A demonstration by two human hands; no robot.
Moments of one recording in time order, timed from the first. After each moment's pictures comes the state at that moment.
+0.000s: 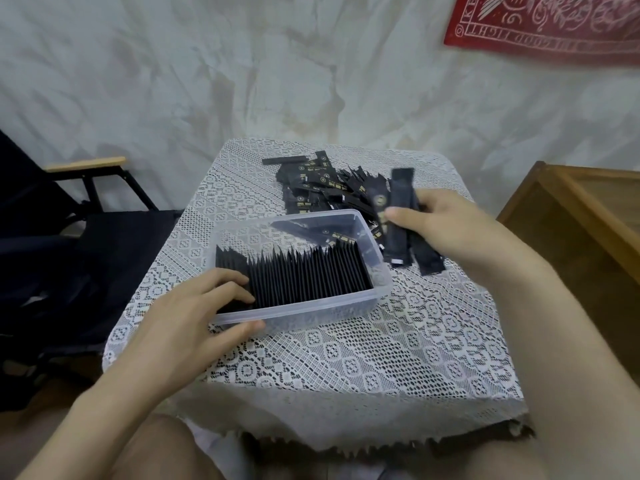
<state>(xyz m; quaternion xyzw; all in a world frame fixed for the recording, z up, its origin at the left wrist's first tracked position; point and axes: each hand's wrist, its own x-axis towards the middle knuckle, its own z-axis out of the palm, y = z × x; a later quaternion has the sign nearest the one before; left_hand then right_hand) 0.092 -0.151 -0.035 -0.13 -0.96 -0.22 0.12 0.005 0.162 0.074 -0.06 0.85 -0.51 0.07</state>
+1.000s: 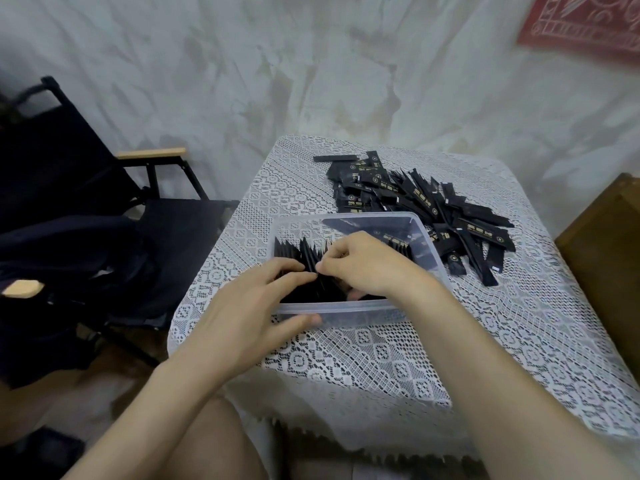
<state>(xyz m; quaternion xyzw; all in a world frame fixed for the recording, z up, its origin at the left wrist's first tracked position) 0.092 -0.151 -0.036 -0.14 -0.97 -0.19 0.12 0.002 0.033 0.022 -0.13 0.90 -0.36 0.22</state>
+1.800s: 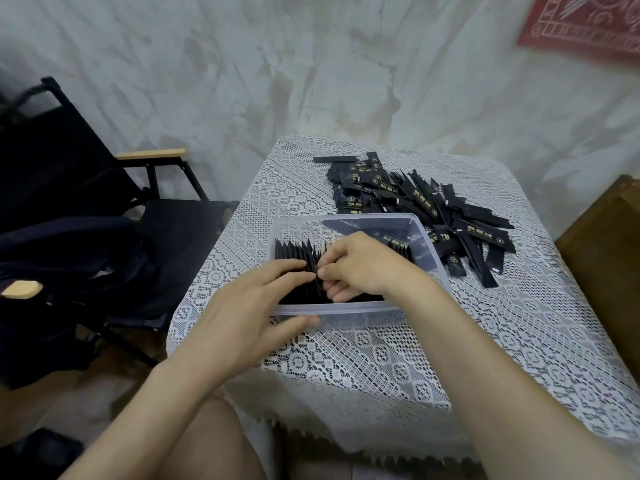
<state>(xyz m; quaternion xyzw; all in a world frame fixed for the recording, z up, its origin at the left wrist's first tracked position) 0.091 -0.152 -0.038 -0.15 -0.96 -0.18 0.13 -0.007 0.030 0.012 -0.11 0.85 -0.44 0.28</state>
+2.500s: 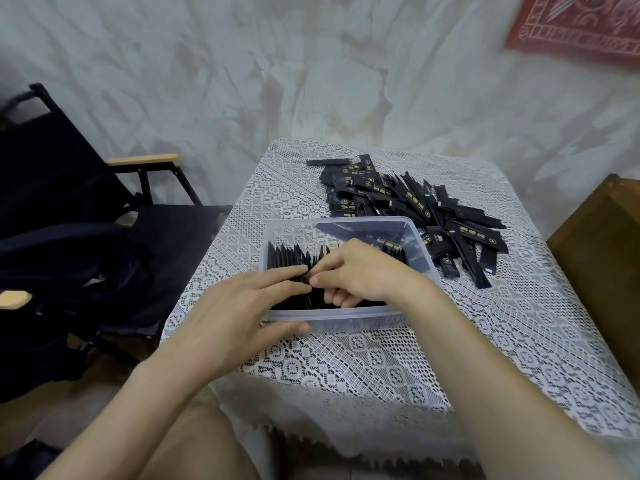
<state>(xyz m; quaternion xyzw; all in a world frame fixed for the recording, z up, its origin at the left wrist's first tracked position) 0.085 -0.158 -0.027 -0.20 -0.97 -0.13 0.11 -0.010 0.041 0.007 -0.17 0.85 -0.41 0.28</state>
